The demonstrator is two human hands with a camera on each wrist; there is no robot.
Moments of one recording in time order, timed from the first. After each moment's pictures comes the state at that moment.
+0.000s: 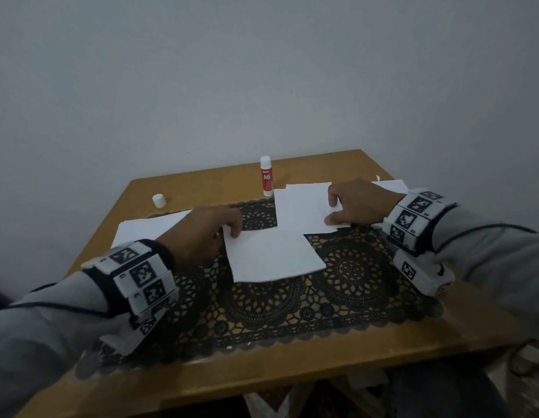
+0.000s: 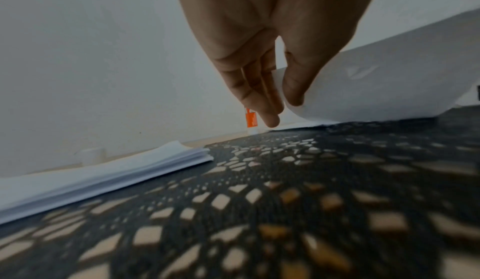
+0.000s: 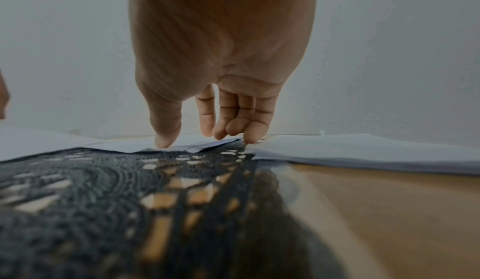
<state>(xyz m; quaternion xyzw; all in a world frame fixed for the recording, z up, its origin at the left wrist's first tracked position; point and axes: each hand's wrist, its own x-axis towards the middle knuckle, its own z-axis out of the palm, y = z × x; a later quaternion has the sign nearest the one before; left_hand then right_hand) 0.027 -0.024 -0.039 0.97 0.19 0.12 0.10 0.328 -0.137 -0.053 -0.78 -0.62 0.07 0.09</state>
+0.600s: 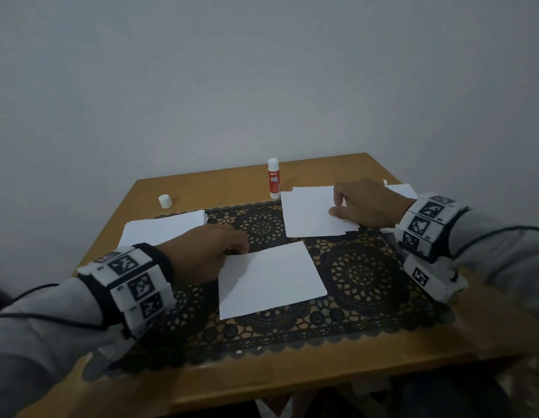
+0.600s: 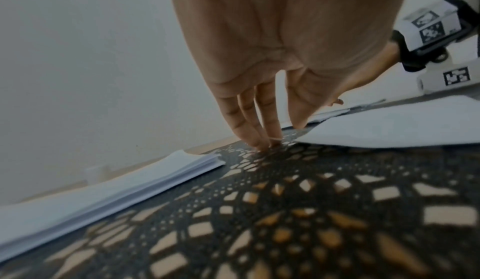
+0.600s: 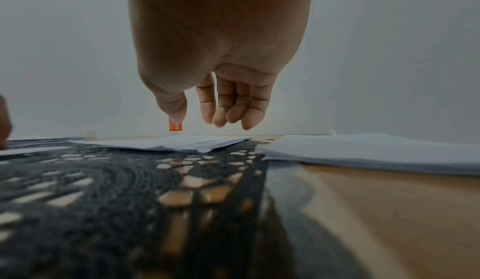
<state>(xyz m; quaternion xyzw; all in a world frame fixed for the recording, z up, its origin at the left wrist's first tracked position) 0.015 -0.031 -0.035 0.97 0.21 -0.06 0.08 0.328 -0.134 -0.054 -0.77 -0.63 0.02 0.11</state>
